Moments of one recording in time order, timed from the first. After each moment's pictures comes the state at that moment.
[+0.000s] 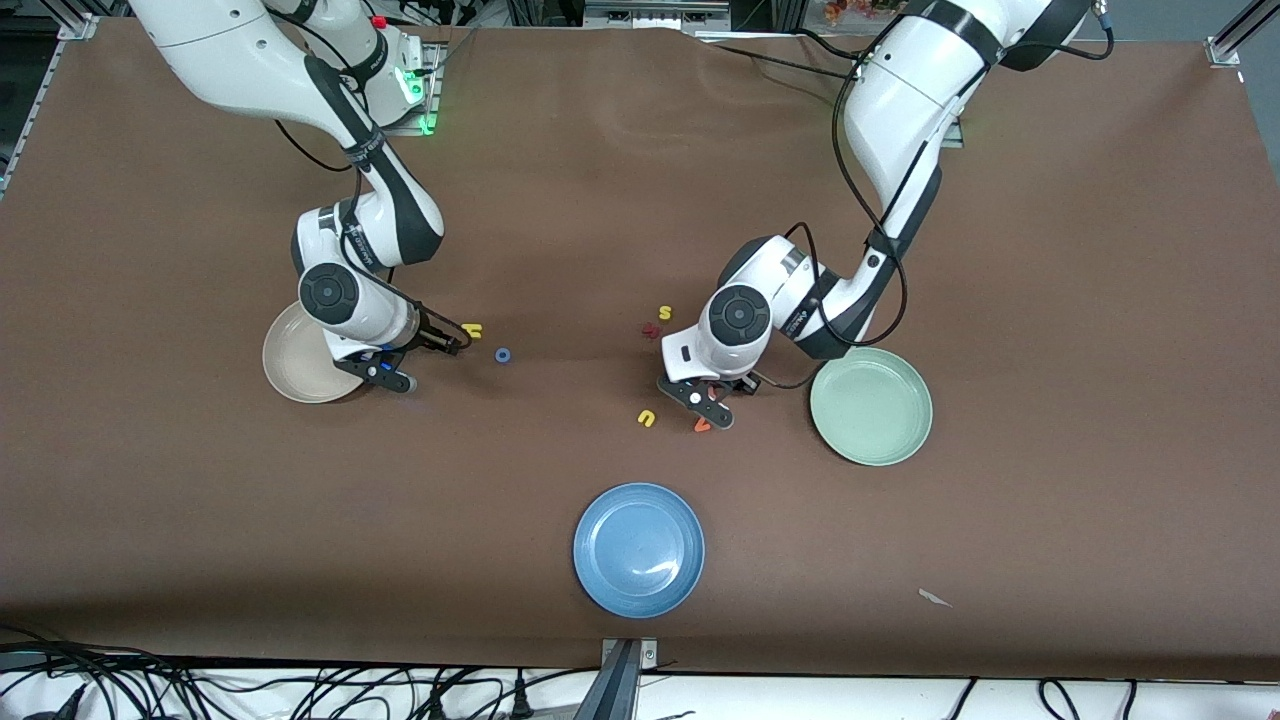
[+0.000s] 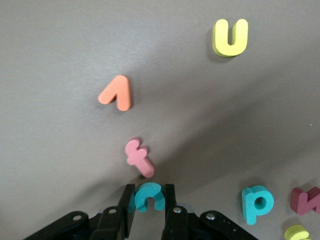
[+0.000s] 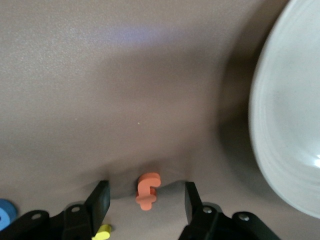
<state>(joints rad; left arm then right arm) -0.44 0.80 -0.19 -1.51 0.11 2.20 -0.10 0.17 0.49 0.13 -2.09 -0.02 2.41 0.67</state>
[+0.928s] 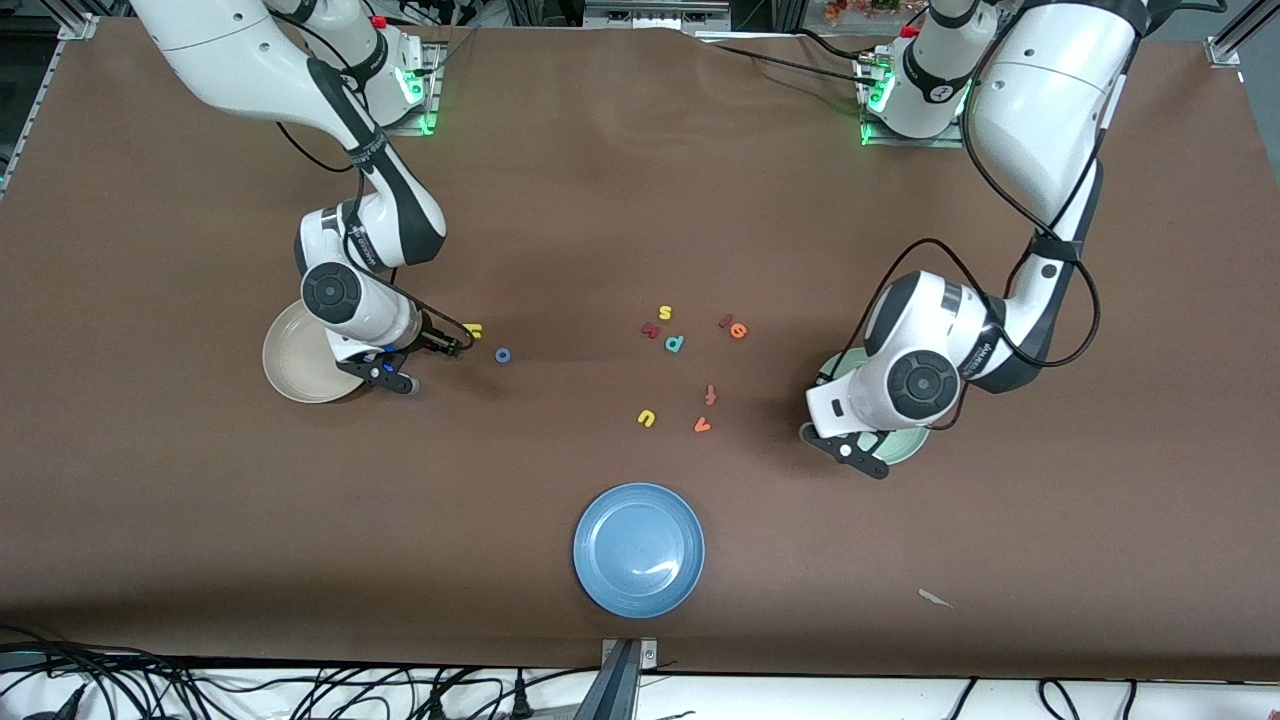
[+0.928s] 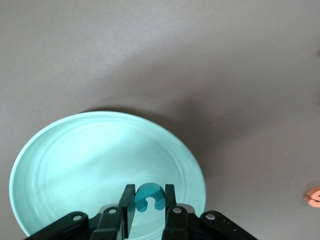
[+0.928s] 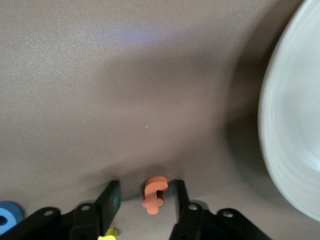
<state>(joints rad) -0.16 0.71 -0.17 -1.52 0.11 2.01 0.11 0.17 0.49 0.14 -2.09 -0.02 2.43 0.67</state>
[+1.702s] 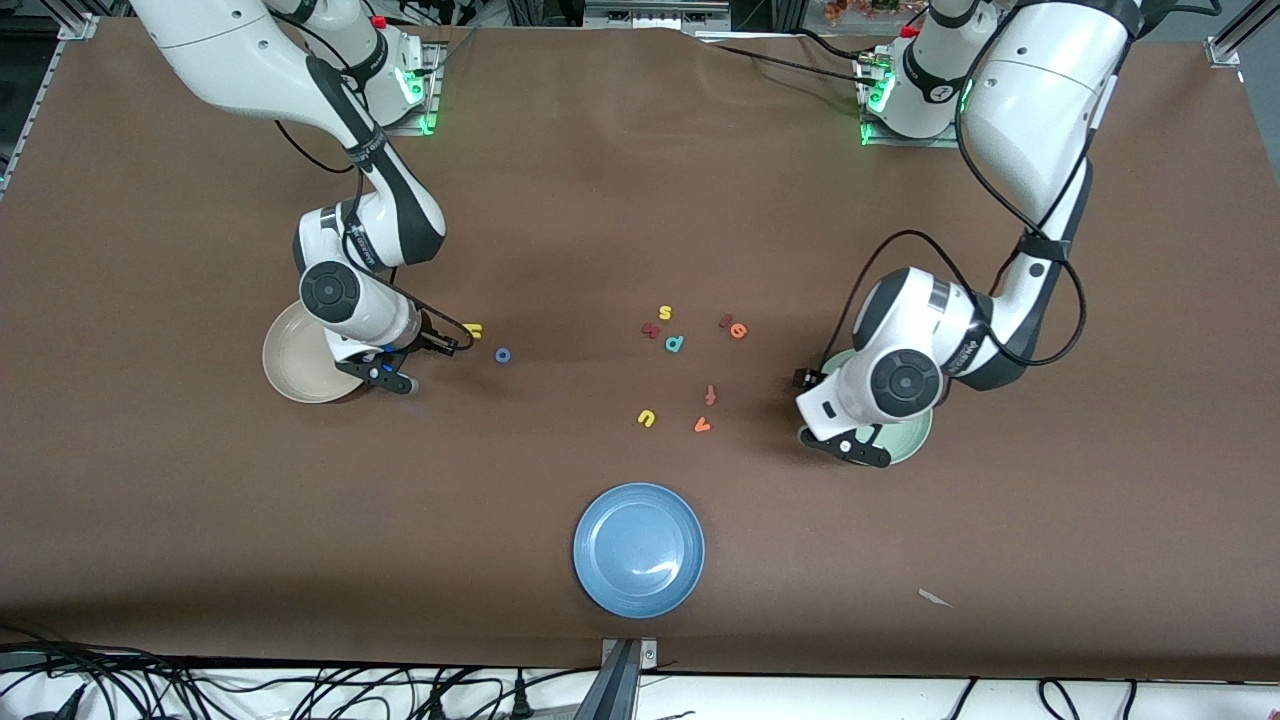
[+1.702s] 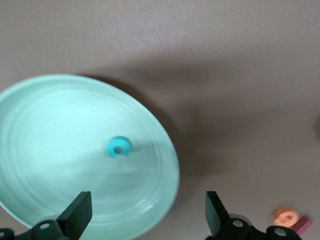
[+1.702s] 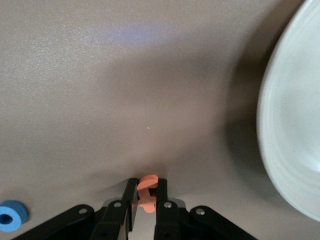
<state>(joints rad) -0.21 0.70 -0.20 -1.52 0.11 1.95 -0.28 0.17 0.49 0.14 -2.09 -0.02 2.43 0.67</state>
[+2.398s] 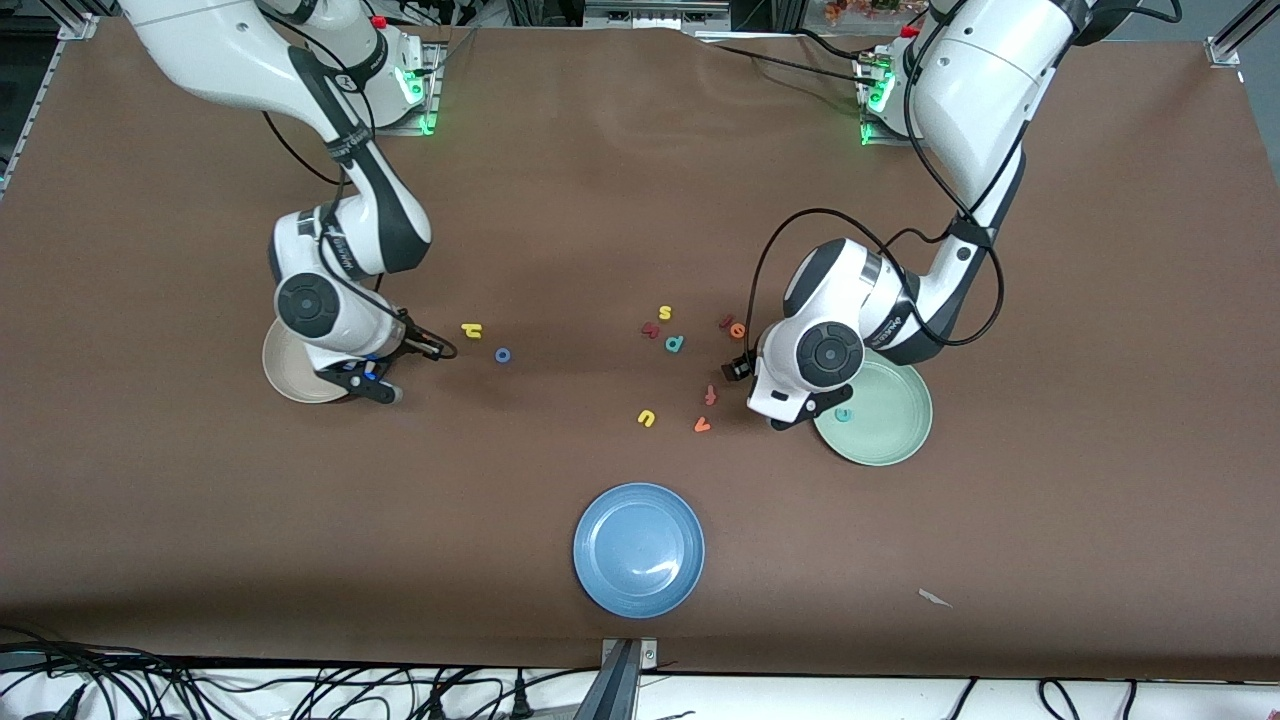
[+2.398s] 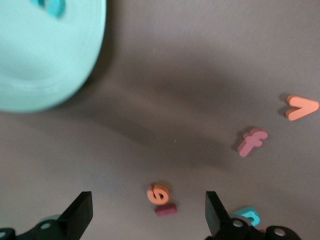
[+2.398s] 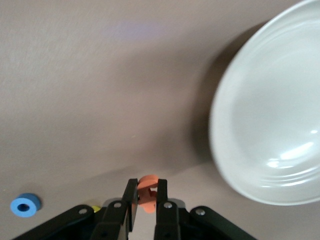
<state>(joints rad) -0.29 0.70 -0.24 -1.56 -0.12 1.96 -0.97 0.17 0.45 0.09 -1.97 -0.02 2.20 0.62</state>
